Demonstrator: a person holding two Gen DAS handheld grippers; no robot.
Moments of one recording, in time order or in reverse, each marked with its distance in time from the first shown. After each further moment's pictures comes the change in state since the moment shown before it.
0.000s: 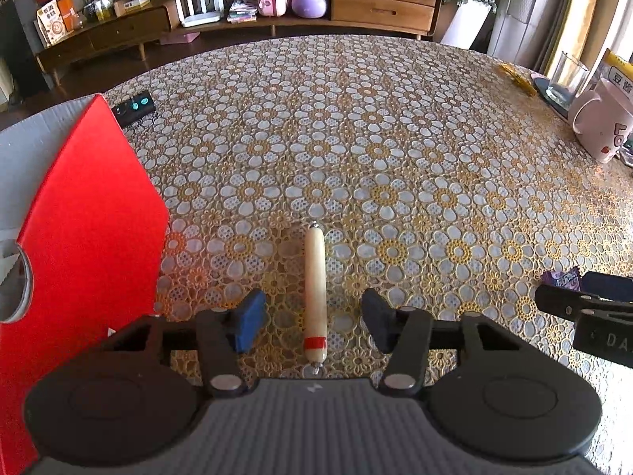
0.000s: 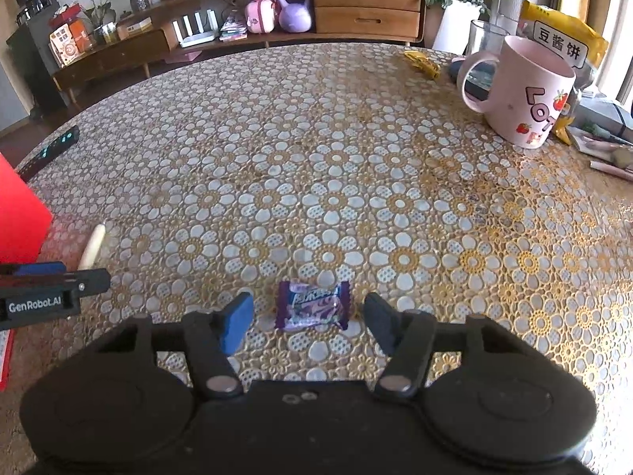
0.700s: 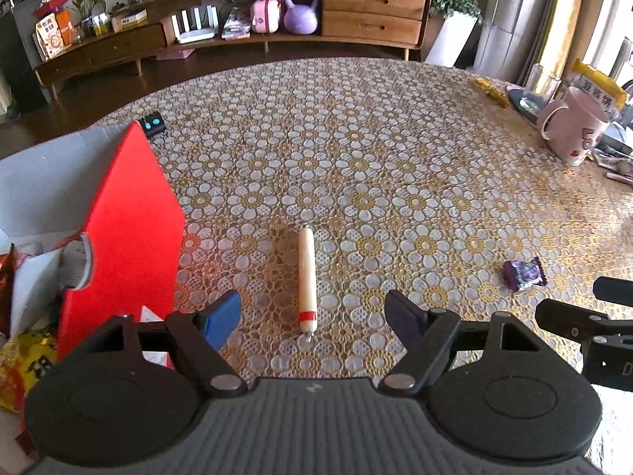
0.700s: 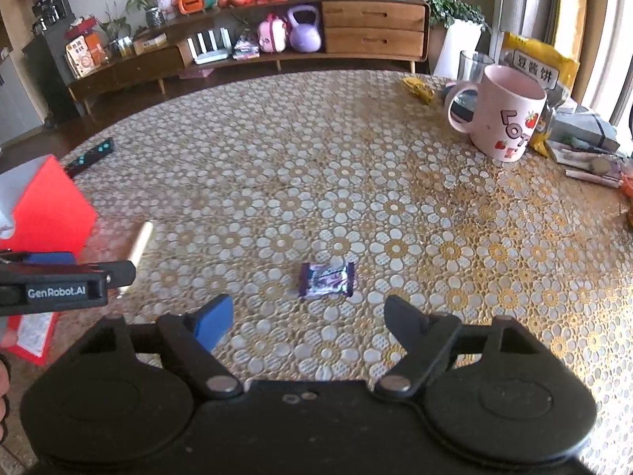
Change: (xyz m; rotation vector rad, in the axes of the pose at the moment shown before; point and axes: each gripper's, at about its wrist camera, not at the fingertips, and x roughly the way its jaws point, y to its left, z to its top) left arm -0.041 0.000 -0.011 0.015 -0.035 -0.020; right arm -0.055 0.003 -0.014 -0.011 -0.046 0.023
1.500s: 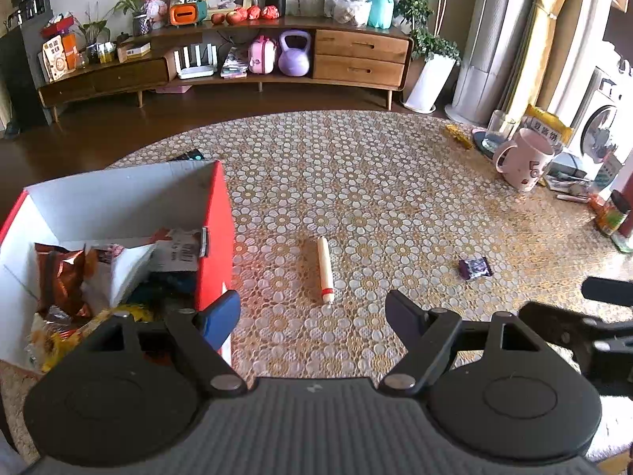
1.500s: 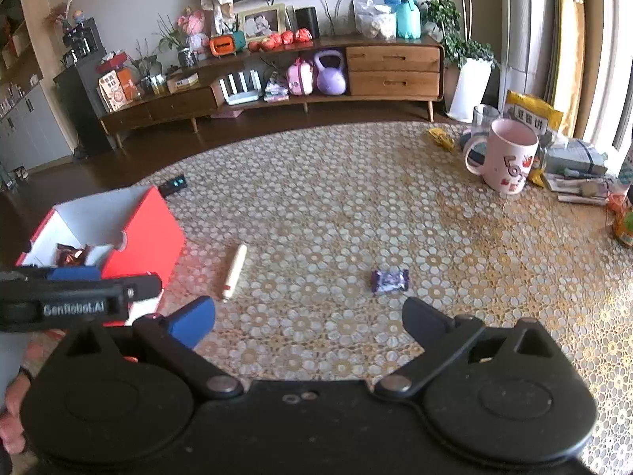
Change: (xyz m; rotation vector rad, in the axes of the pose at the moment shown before) left arm -0.107 0.034 -0.029 -0.005 -0.120 -0.057; right arm -0.103 0.051 -0.022 0.005 -0.122 0.065
